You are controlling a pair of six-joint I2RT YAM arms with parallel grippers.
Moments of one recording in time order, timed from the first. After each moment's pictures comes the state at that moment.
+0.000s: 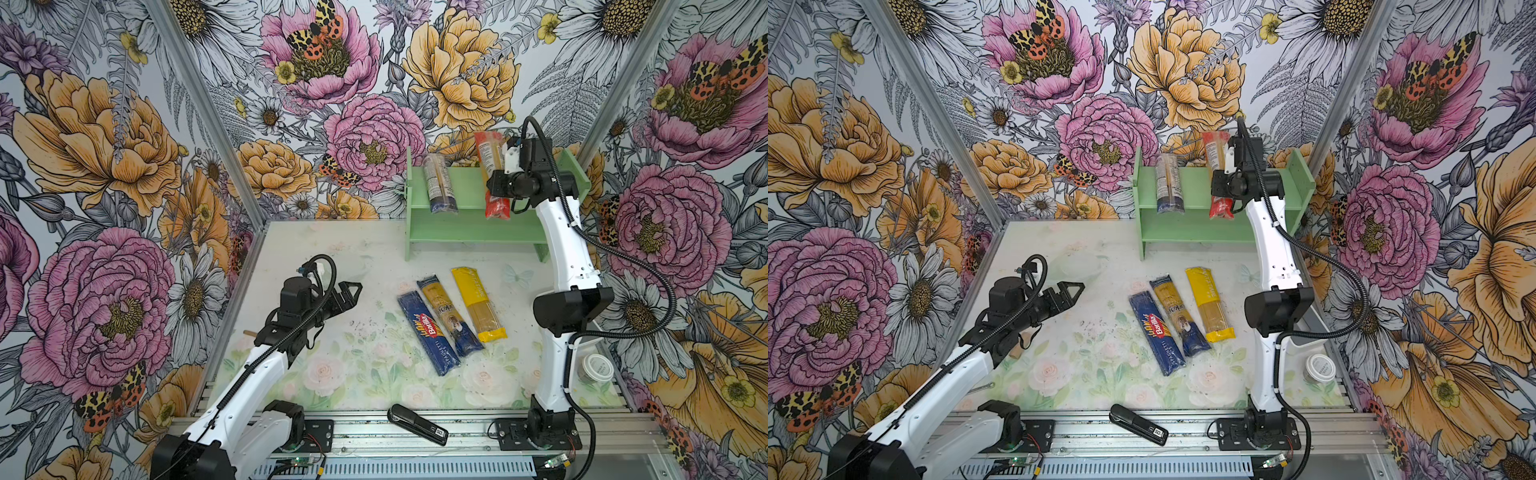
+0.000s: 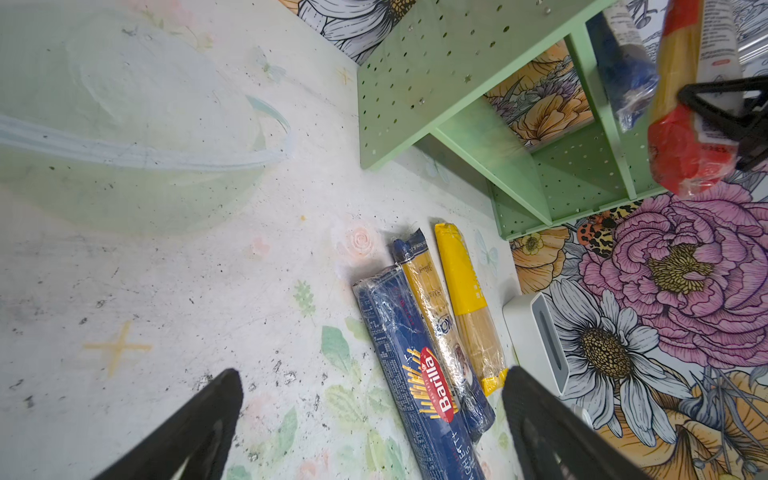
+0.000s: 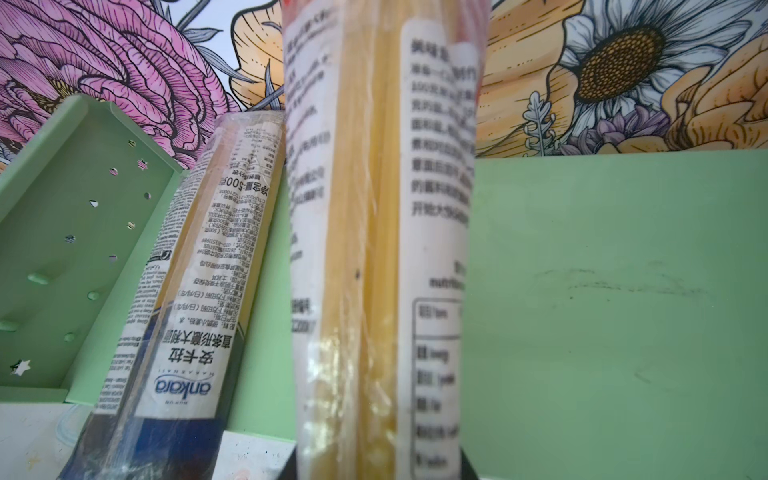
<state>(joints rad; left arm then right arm) -0.24 0.96 0.59 -0.12 0.34 -0.70 0.08 2.15 2.61 -1.09 -0.10 0.12</state>
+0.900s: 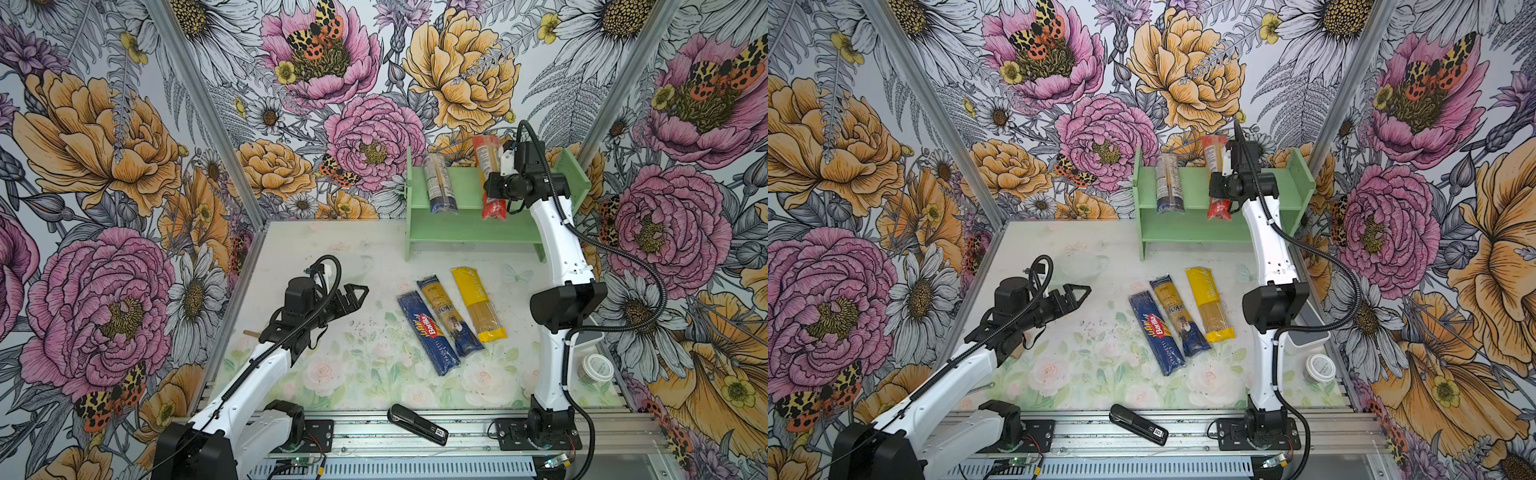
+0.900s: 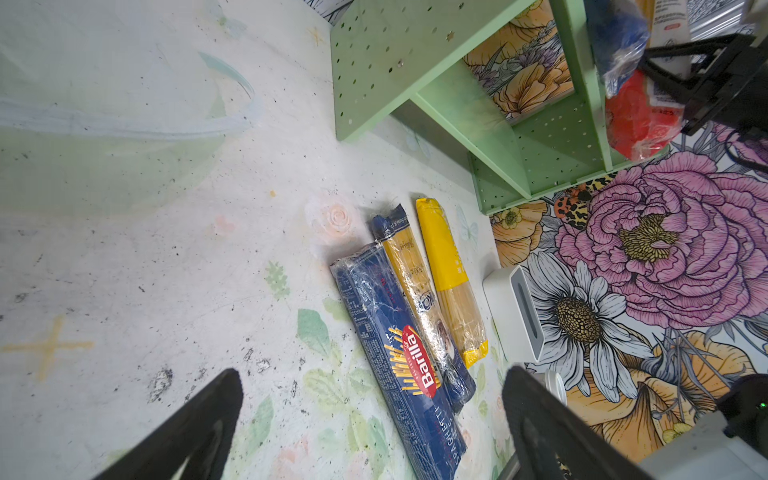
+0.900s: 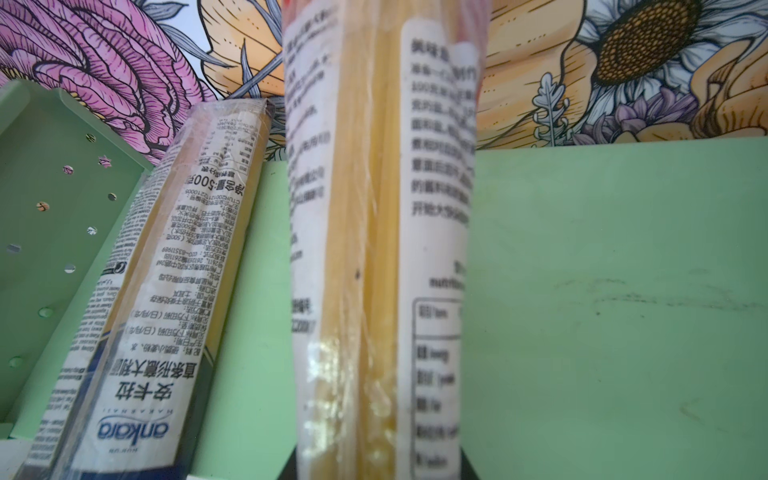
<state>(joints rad) -0.25 1.00 0.58 -0.07 0.42 -0.71 0.08 2.19 2.61 -1.05 -0.10 0.13</state>
